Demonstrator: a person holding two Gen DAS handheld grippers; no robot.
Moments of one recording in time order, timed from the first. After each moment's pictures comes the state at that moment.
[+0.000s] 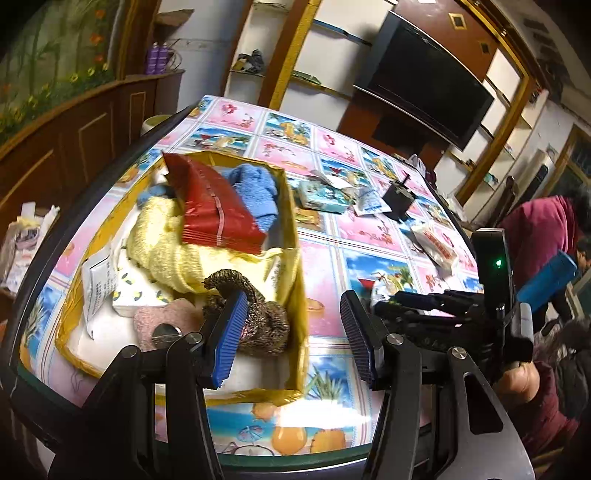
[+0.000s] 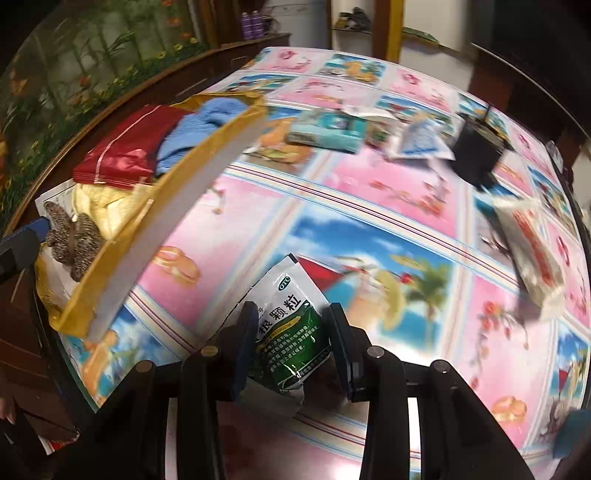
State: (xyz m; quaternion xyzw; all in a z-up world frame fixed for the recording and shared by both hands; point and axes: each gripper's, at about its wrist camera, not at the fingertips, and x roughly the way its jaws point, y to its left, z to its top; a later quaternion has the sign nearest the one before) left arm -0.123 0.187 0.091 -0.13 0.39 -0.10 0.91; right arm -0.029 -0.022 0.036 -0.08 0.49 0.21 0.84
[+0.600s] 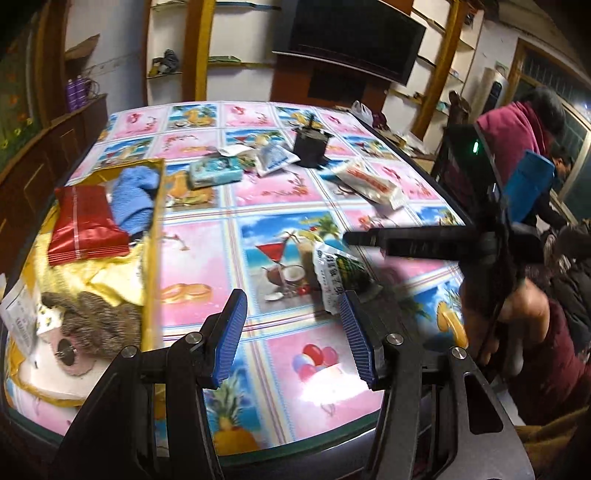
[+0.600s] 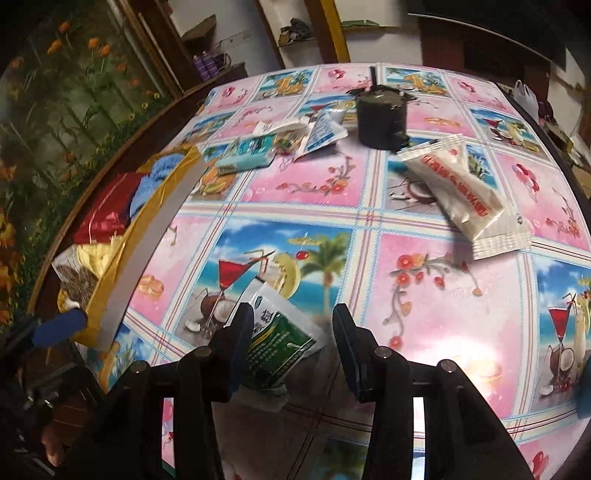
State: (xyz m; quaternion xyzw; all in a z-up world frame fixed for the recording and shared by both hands) left arm -0.122 0.073 0.085 0.00 0.41 -0.19 0.89; right arm -0.028 -0.118 0.048 0.07 0.48 0.19 0.85
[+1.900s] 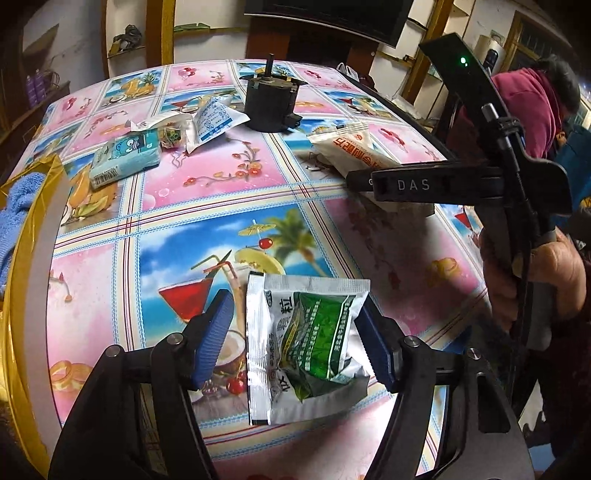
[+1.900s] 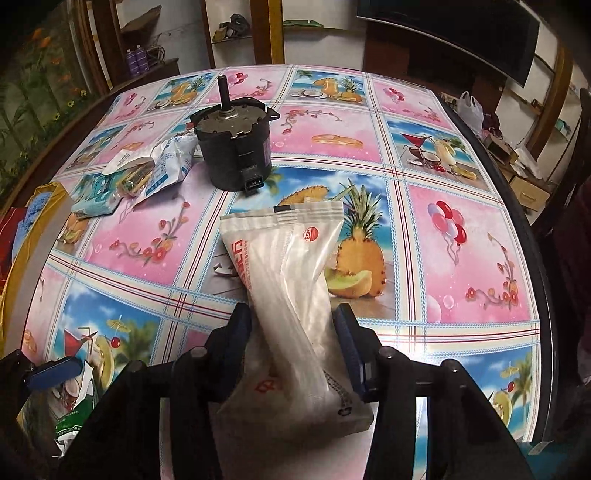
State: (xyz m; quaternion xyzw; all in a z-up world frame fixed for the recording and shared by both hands) left arm -0.036 -0.009 0.022 0.02 0.47 -0.22 0.86; right arm 0.053 -0.175 0.029 -0.02 0.49 0.06 0.87
